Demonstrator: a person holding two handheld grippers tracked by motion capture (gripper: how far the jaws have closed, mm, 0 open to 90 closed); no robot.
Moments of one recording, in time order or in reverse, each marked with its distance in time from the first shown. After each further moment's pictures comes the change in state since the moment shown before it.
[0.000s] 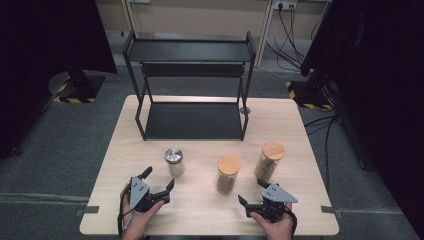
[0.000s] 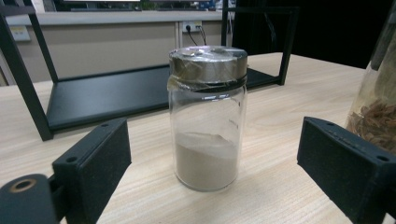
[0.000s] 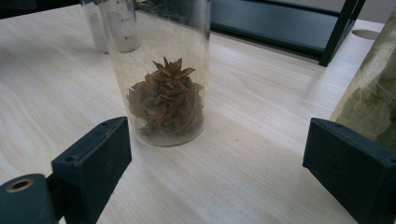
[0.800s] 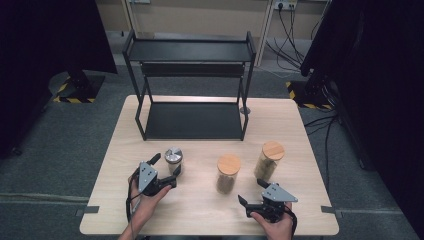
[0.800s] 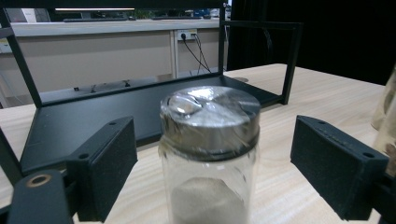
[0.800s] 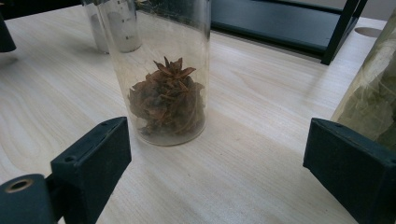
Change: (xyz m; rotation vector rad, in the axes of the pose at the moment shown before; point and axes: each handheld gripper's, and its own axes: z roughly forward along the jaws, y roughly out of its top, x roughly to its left) left arm 0.004 0.024 0.042 -0.041 -0.016 0.005; right arm -0.001 0.000 0.000 0.001 0.008 0.009
